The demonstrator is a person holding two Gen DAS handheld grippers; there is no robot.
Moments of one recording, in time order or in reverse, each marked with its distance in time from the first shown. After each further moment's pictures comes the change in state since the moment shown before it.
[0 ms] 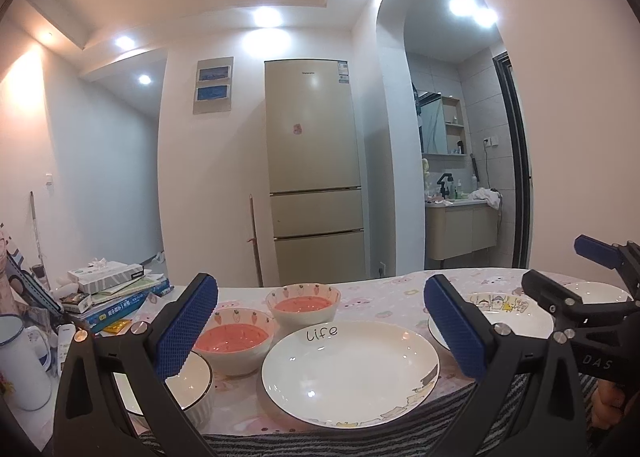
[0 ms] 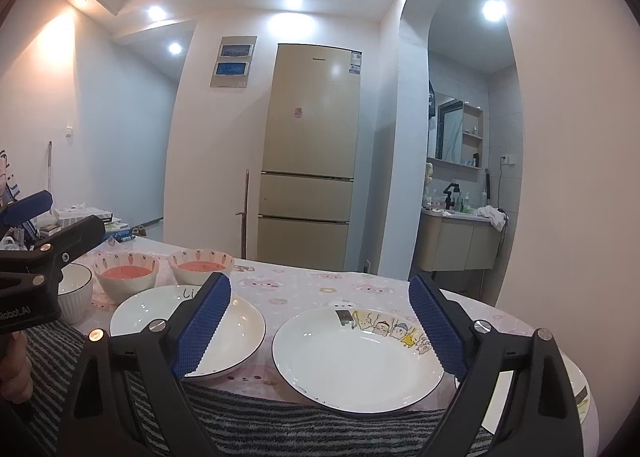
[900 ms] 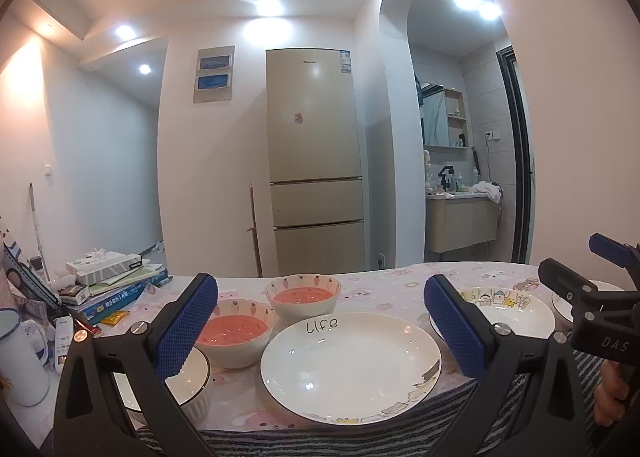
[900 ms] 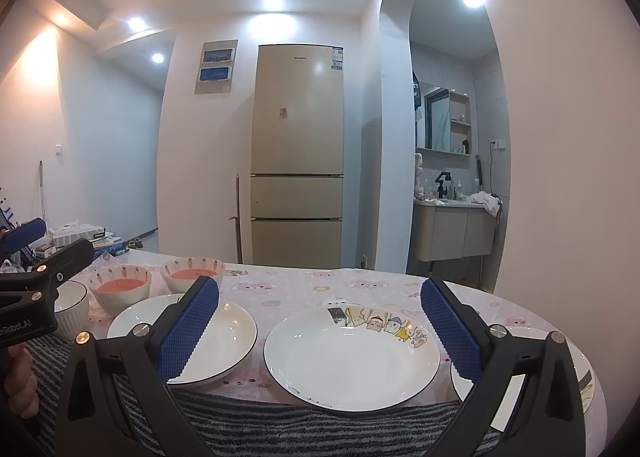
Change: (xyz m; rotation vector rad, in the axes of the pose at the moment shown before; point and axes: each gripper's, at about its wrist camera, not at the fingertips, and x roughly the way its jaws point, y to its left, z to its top) left arm 0.003 -0.002 0.003 -0.007 0.036 0.001; right arm -0.002 -0.015 0.002 0.077 0.020 -0.017
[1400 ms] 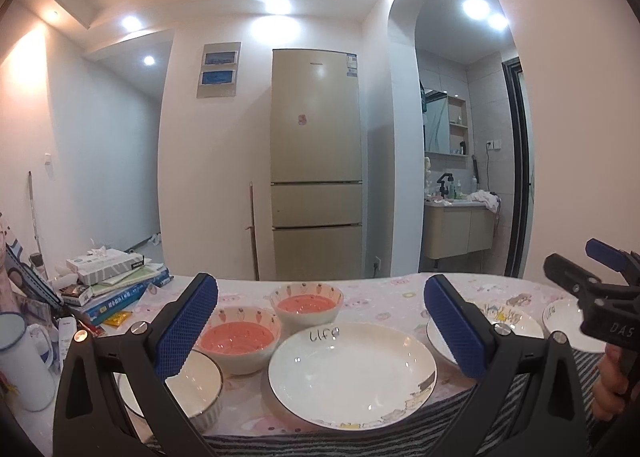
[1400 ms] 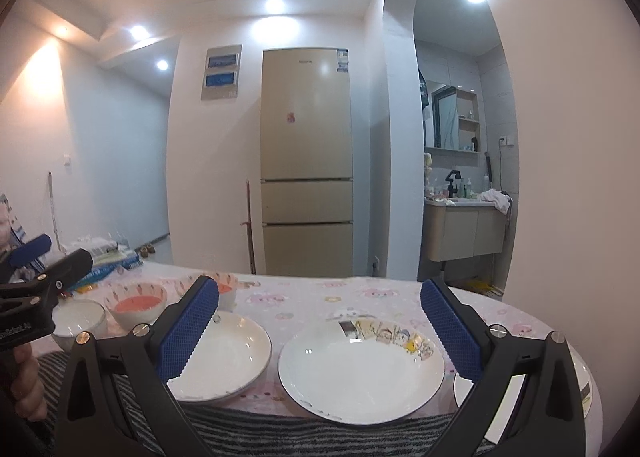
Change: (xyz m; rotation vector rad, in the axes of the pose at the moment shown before) left arm -0.007 0.021 0.027 -0.048 0.007 -0.011; right arm -0.017 -0.009 0.042 0.041 -0.031 0.050
